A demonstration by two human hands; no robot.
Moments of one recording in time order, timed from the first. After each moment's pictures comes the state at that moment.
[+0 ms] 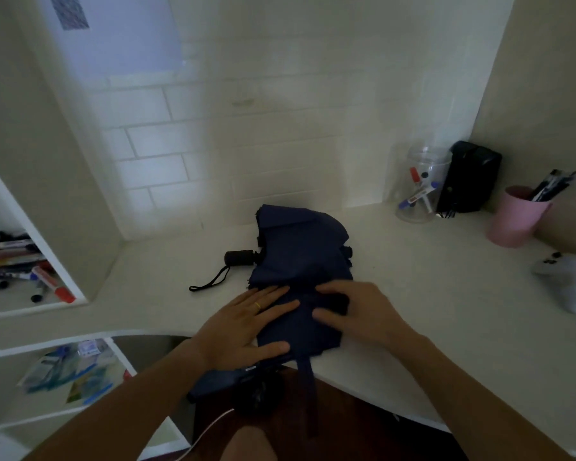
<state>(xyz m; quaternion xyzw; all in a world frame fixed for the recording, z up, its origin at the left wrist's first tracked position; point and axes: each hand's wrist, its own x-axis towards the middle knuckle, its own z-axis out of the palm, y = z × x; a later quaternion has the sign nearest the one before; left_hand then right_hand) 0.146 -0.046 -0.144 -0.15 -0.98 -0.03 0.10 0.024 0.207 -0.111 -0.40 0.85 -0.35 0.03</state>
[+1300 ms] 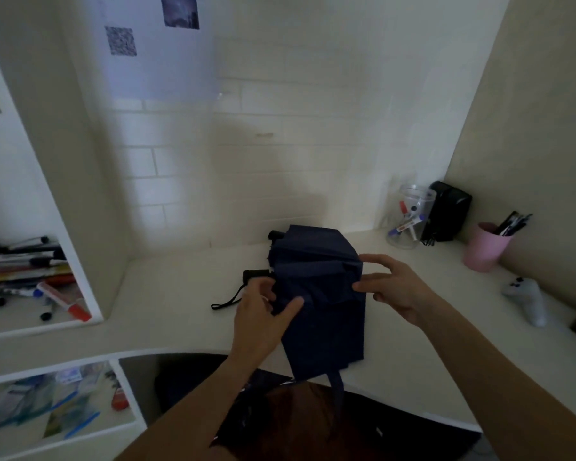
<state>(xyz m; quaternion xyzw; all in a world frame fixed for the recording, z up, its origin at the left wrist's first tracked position) 0.151 -0.035 -0.107 0.13 -0.80 -0.50 0.30 0.031 0.193 -0.020 -0.10 0.76 -0.62 0.18</state>
